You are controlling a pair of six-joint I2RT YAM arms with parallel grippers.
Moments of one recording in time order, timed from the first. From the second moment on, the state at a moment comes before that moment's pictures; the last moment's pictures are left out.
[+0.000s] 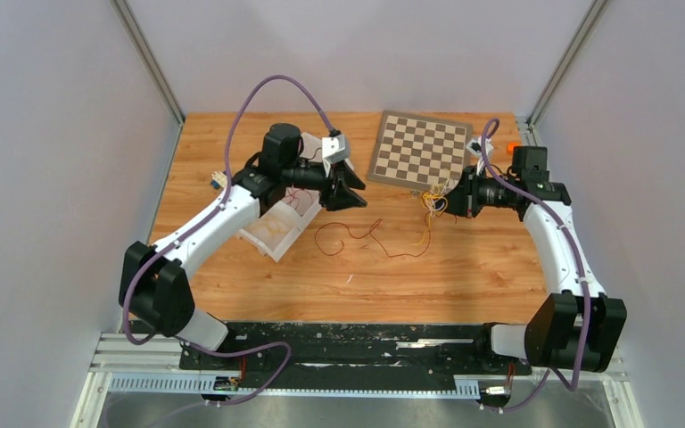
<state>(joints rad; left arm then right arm) -0.47 1.53 1.27 -0.19 0.97 0.24 -0.10 1.30 1.12 -0.72 -1.06 -0.27</state>
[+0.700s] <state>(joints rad) -0.79 1.49 1.11 0.34 0.82 -0.01 -0.04 1.23 0.96 -0.43 -1.28 0.37</state>
